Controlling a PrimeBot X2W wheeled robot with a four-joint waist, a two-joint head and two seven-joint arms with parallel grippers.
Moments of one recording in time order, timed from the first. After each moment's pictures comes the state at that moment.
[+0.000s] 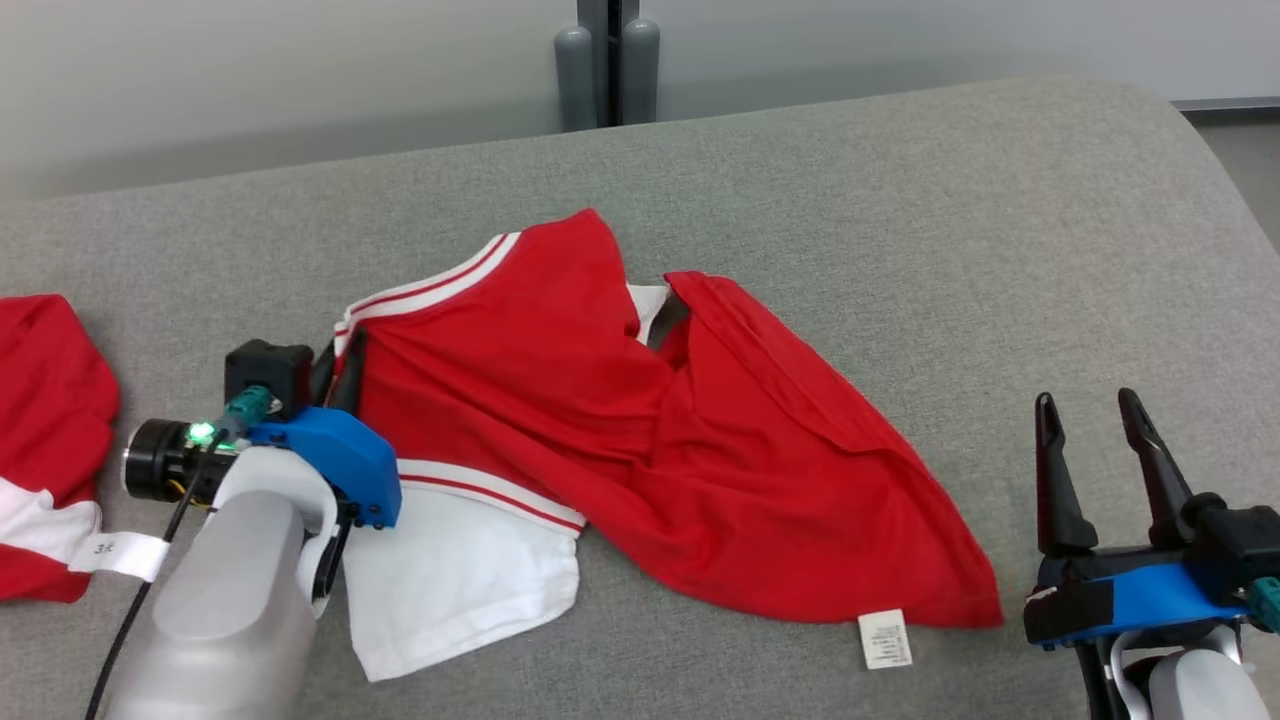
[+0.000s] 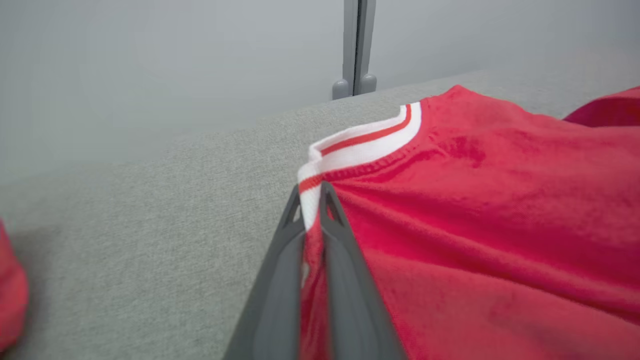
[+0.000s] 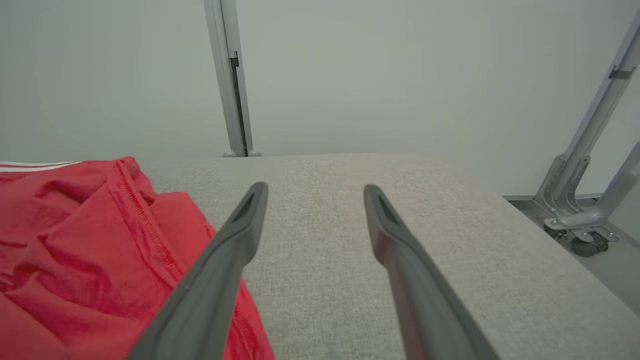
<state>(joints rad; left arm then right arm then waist) -0.64 0.21 -0.40 0.93 -0.33 -0.09 -0.20 -0.13 -0.05 -0.11 0.17 0.07 0.13 -0.26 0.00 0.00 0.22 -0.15</state>
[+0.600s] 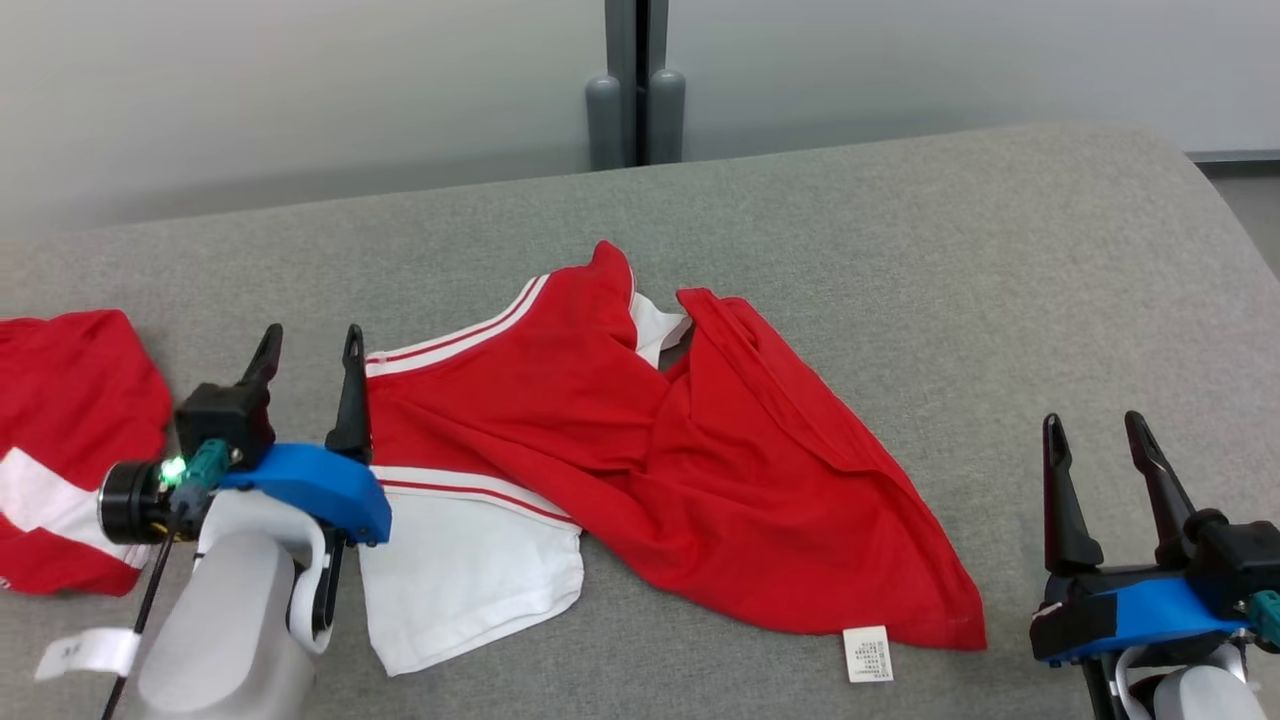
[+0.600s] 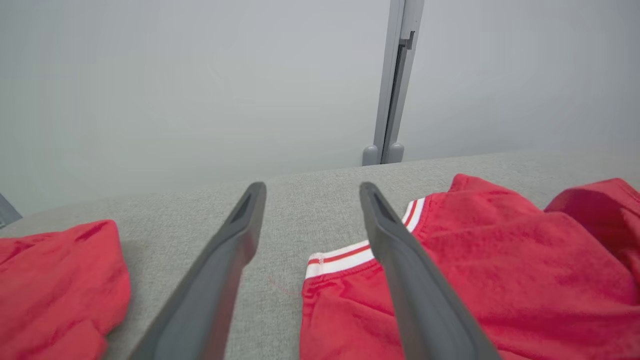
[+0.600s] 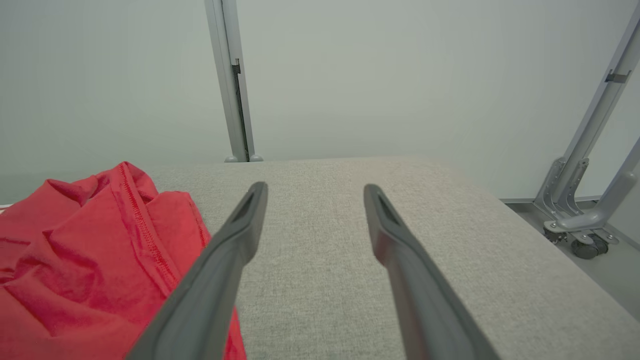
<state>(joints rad) -0.53 0.23 -0.29 0.76 -0.35 -0.01 -0.26 -0.12 -0.05 -0.14 0.20 0.06 0.13 -0.26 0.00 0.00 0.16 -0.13</state>
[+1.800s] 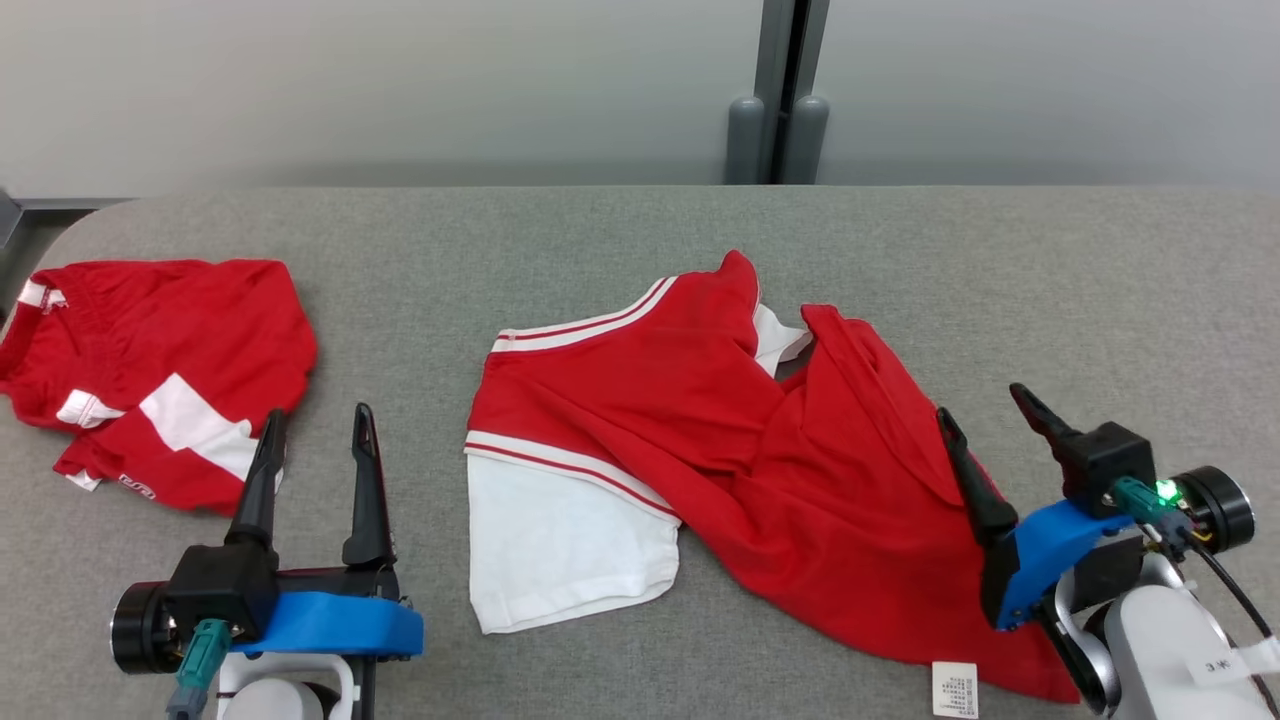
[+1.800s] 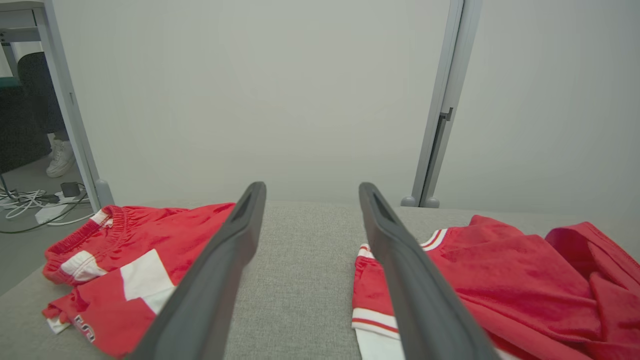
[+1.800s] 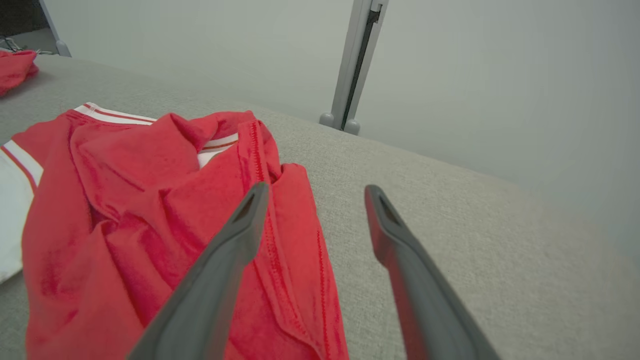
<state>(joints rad) -0.09 0.07 -0.04 0.16 -0.14 -0.04 -0.26 -0.25 -0.18 0.08 0.30 0.02 0.13 -0.04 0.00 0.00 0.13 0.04</state>
